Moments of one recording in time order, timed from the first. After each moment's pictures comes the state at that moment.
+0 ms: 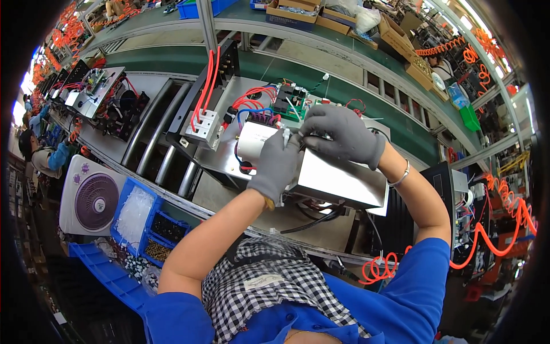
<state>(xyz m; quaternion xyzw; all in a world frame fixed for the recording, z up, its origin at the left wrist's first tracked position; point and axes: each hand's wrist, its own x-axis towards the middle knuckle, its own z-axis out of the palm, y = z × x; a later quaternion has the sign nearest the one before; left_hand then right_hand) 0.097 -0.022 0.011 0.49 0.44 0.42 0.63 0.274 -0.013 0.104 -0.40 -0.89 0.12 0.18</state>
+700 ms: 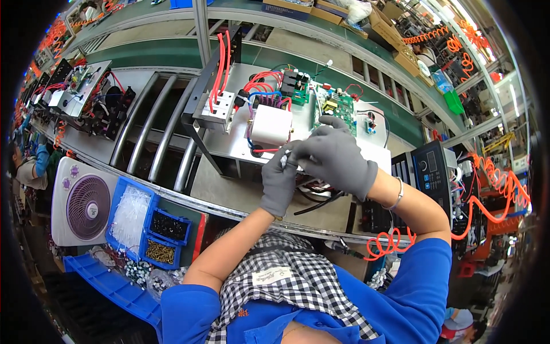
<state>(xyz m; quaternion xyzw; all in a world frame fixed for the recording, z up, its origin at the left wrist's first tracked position) 0.068 -0.079 -0.057 0.46 0.30 0.58 0.60 0.182 -0.085 0.100 -0.52 -0.85 0.03 0.09</state>
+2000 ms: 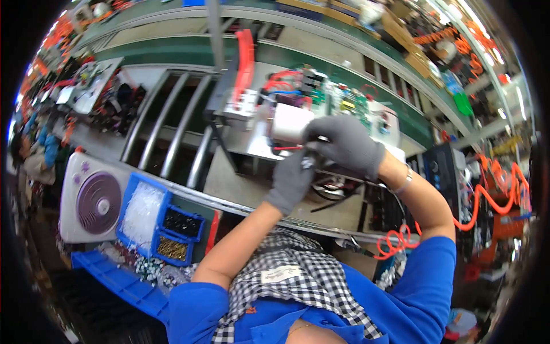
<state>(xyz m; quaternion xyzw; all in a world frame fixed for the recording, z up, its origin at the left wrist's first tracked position) 0.037 -0.065 -0.050 0.69 0.37 0.44 0.44 0.176 -0.047 0.102 -0.53 -0.82 0.17 0.12</state>
